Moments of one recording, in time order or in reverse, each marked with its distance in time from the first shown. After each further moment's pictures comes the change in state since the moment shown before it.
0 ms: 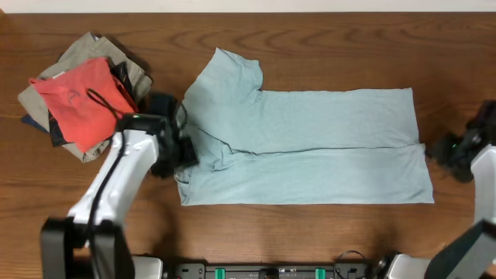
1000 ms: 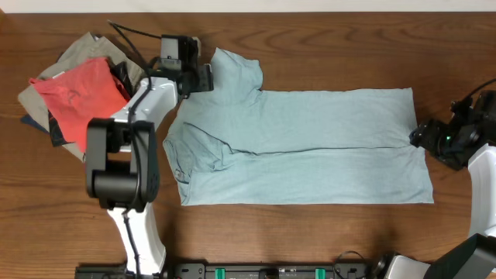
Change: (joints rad) left arm 0.008 0.580 0.405 0.707 -0.005 0.279; right arm 0.065 -0.043 0.038 -0.036 -0.208 -0.124
